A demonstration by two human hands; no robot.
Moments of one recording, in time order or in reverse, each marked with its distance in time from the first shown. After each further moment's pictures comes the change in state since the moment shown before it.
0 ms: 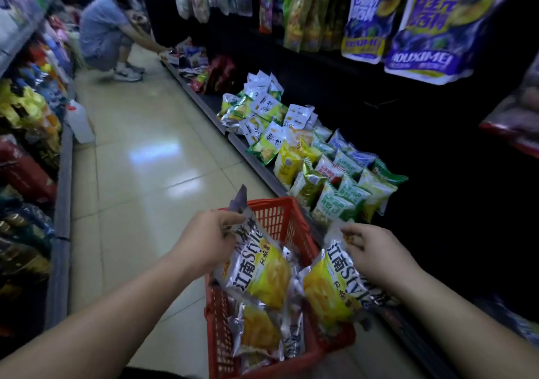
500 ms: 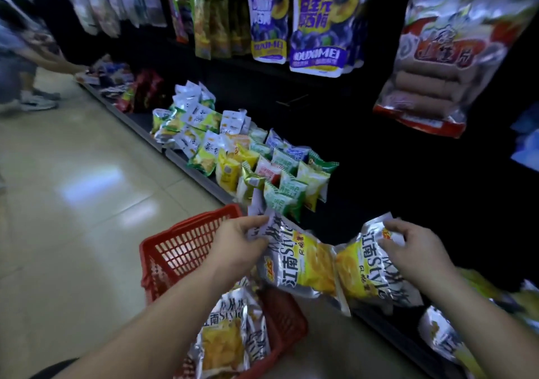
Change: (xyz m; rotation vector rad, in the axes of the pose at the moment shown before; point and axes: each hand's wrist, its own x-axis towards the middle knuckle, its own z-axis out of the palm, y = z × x) left_hand 0.017 0.124 0.102 -0.537 -0.197 0.050; right_hand -0.071 0.131 -0.071 0.204 0.372 0.378
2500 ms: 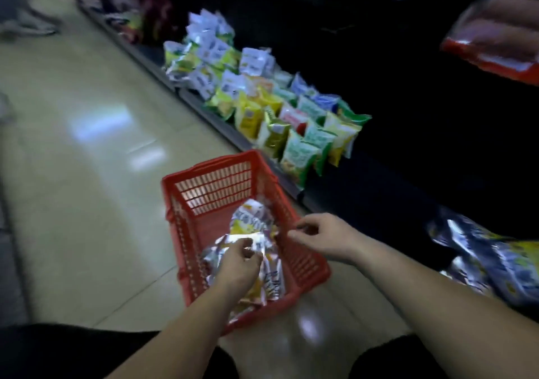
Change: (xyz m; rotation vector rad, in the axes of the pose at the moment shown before) left_hand -0.056 -0.178 0.022 -0.020 0.083 -0.437; right_hand -0.039 -0.071 0.161 -0.128 -0.699 -0.228
